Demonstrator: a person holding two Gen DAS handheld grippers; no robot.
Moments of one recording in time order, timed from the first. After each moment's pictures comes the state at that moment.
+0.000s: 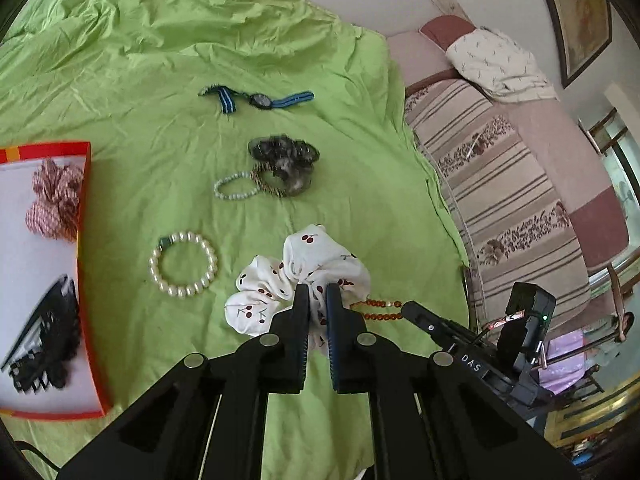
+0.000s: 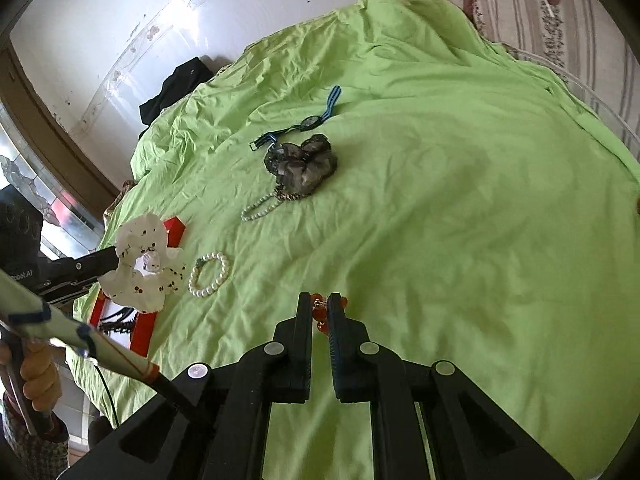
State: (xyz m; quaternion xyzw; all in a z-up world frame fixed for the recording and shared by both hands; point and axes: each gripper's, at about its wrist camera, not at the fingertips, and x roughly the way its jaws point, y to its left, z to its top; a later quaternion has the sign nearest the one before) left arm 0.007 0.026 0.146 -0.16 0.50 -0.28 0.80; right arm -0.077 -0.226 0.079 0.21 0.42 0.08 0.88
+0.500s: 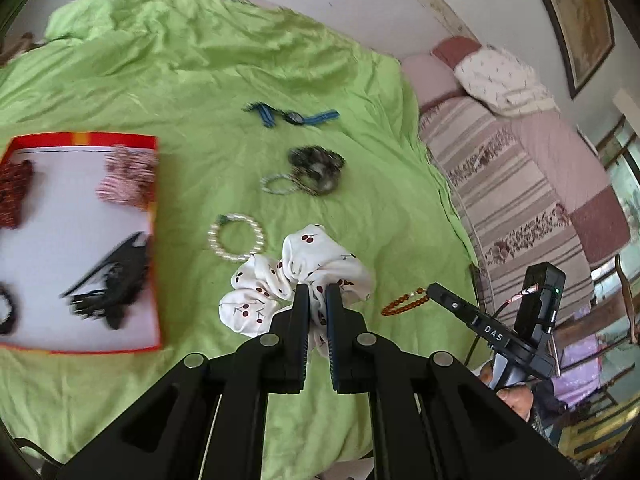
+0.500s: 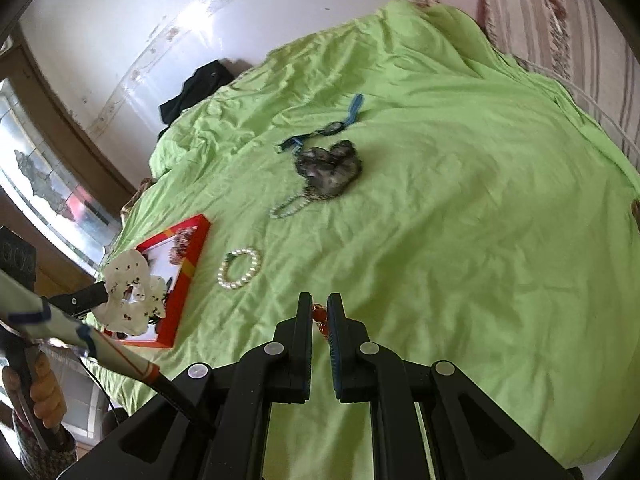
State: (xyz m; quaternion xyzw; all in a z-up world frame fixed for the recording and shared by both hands) left arm -0.051 0.093 0.174 -0.17 0.47 -0.23 0.83; right arm -0.093 -0.205 0.107 0.20 0.40 0.11 0.89
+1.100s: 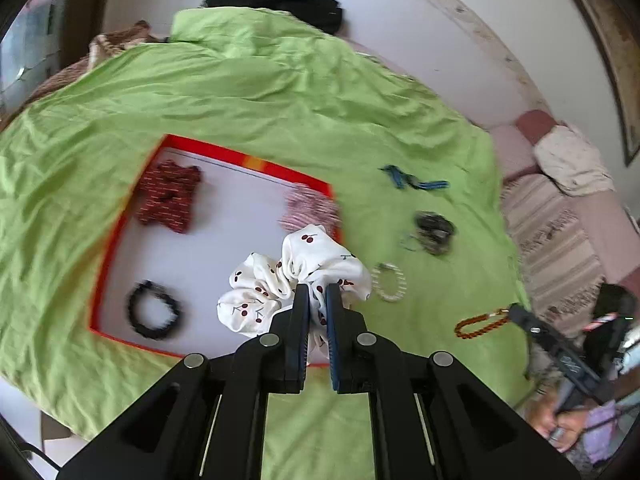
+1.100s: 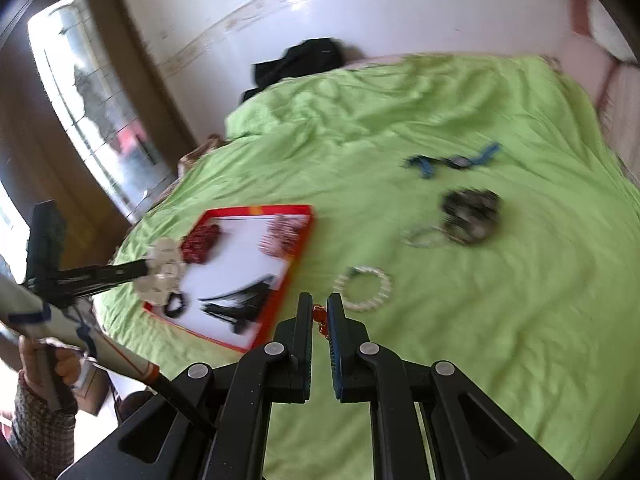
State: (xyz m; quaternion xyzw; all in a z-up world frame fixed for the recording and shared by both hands) left arm -0.054 0.259 0.169 -0.20 0.45 -0.09 0.87; right arm -0.063 -0.053 0.172 0.08 0.39 0.22 0.89
